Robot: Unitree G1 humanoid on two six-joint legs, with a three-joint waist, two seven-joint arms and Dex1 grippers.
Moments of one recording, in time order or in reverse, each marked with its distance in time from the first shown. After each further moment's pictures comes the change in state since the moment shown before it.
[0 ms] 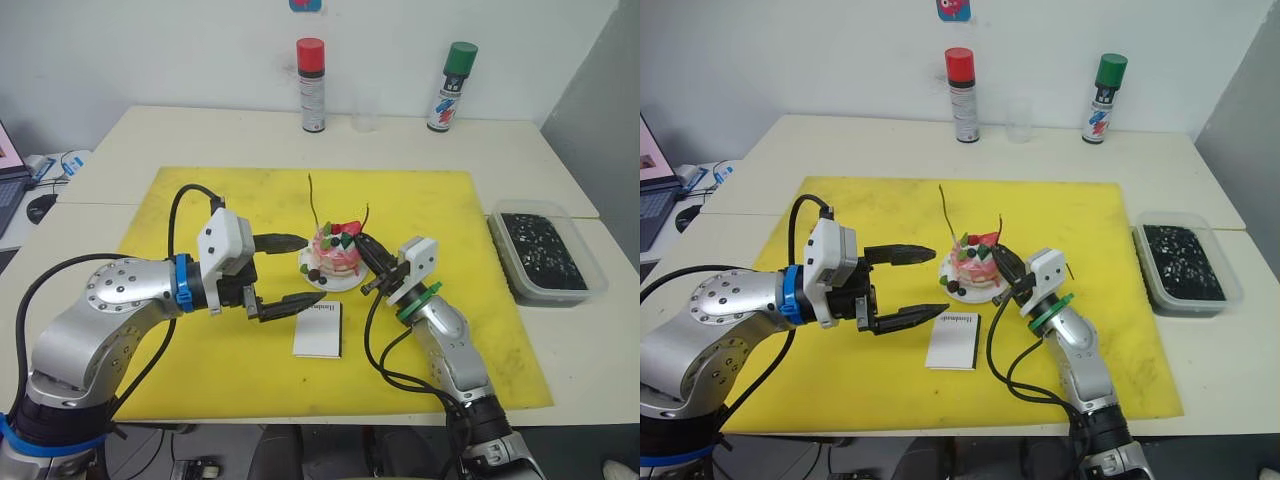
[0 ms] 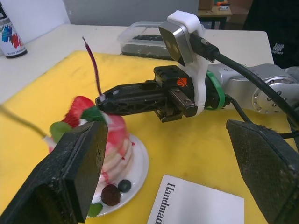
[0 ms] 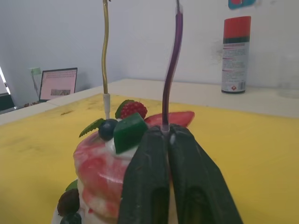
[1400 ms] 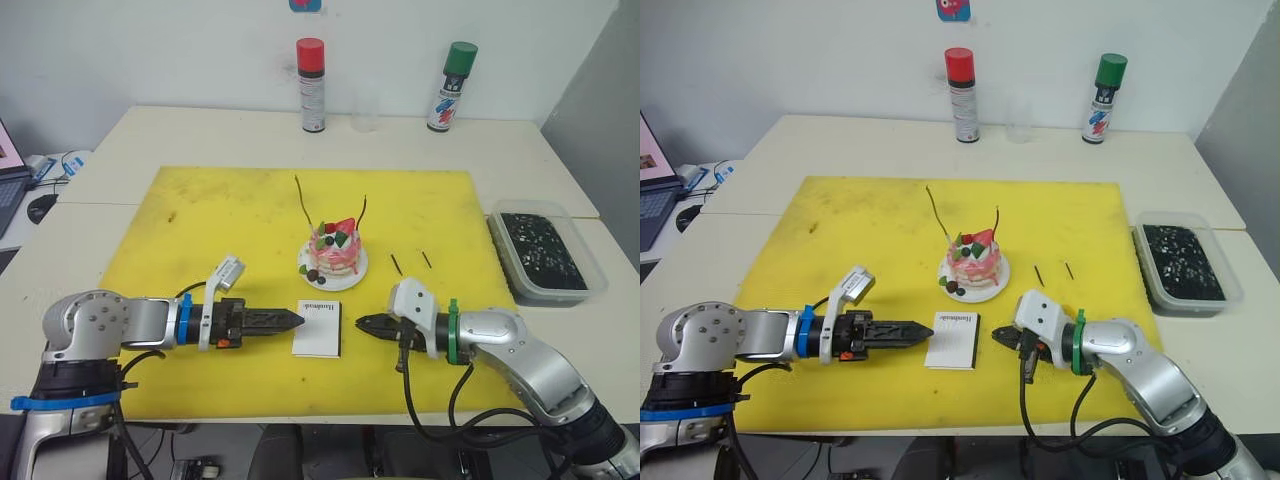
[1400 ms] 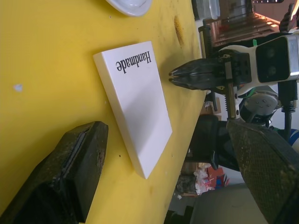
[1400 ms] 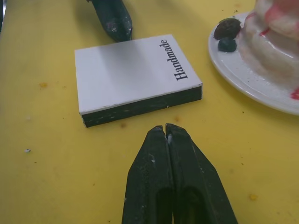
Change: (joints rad) left arm -0.125 -0.108 0.100 0.524 -0.488 1.006 0.248; right arm 0.006 -0.588 0.226 -0.494 0.059 0.655 0.342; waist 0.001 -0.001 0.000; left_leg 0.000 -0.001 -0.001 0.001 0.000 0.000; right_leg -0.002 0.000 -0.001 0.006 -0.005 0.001
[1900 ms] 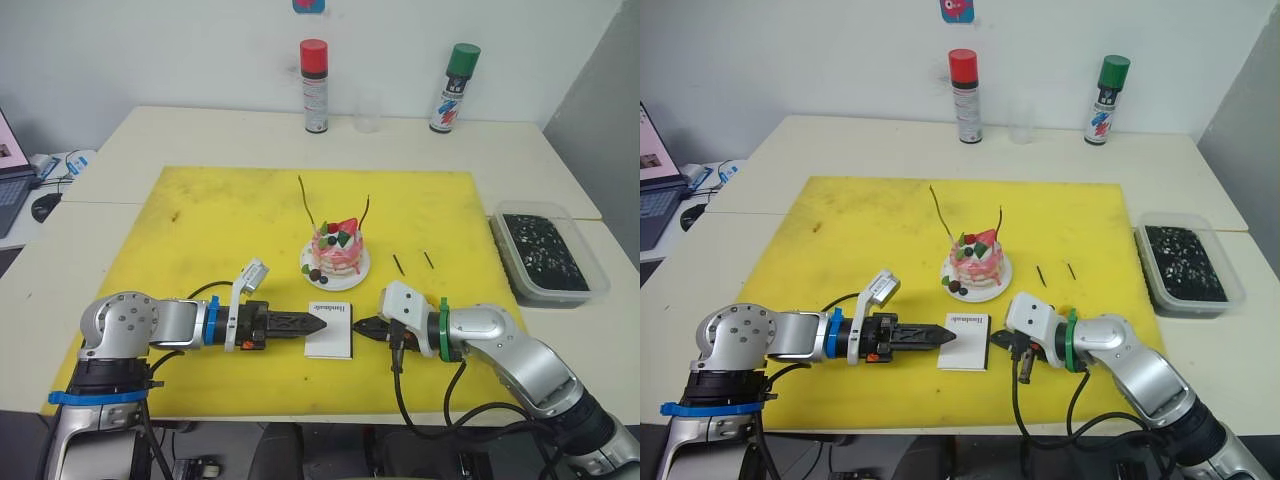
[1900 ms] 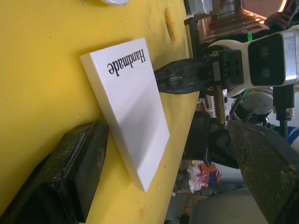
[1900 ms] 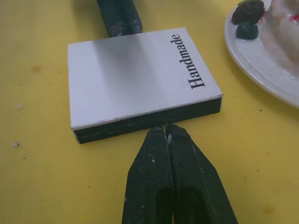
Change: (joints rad) left arm -0.002 -0.113 -0.028 -0.001 -0.043 -0.003 0.106; right arm -0.051 0.013 0.053 0.032 -0.064 0.042 0.017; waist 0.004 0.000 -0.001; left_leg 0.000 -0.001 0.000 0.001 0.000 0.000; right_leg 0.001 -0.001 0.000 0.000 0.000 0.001
